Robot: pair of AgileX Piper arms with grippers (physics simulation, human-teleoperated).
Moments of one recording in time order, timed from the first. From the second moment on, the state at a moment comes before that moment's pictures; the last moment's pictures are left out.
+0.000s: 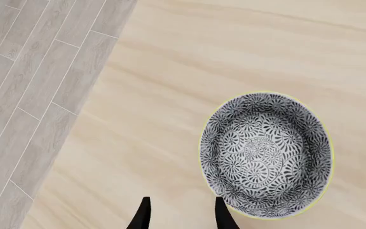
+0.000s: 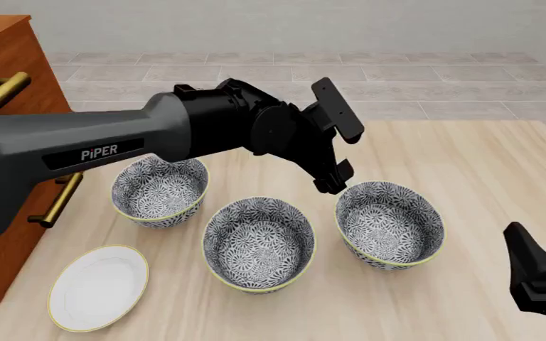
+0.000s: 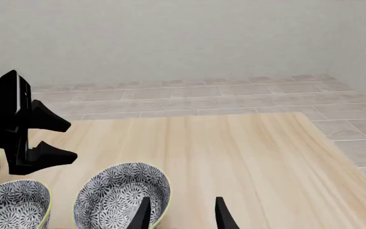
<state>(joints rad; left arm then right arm) -0.81 1.92 -1.54 0.43 0.44 -0.02 0.18 0.00 -0.09 0.04</state>
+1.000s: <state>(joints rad) -0.84 1.99 -1.62 0.47 0.41 -0.02 0.17 0.00 -0.08 0.04</state>
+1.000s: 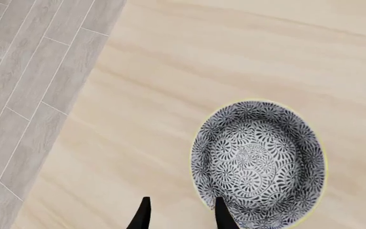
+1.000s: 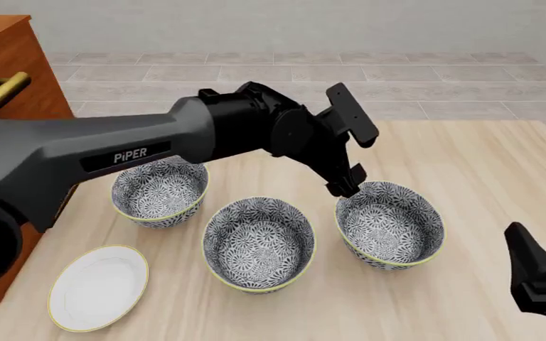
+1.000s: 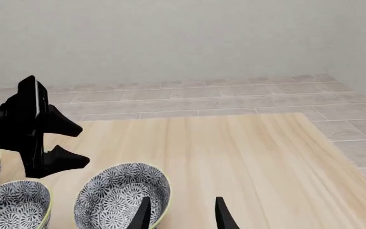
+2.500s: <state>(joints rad) -0.88 2.14 -1.78 0.52 0.20 -0.01 0.15 0.00 -0.07 0.04</state>
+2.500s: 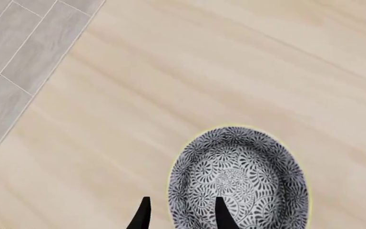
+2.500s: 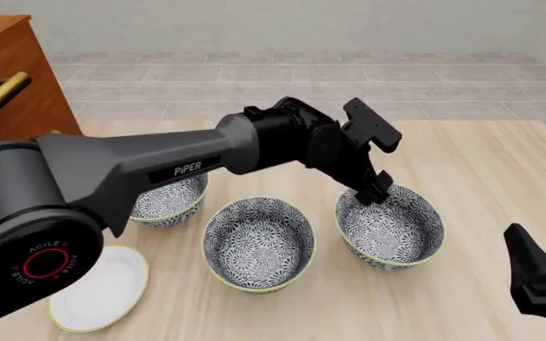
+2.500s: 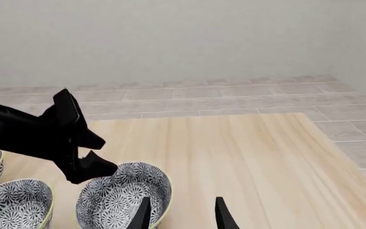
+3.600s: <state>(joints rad) -0.87 2.17 -1.71 0.43 0.09 -0.01 0.20 0.00 -0.12 0.03</state>
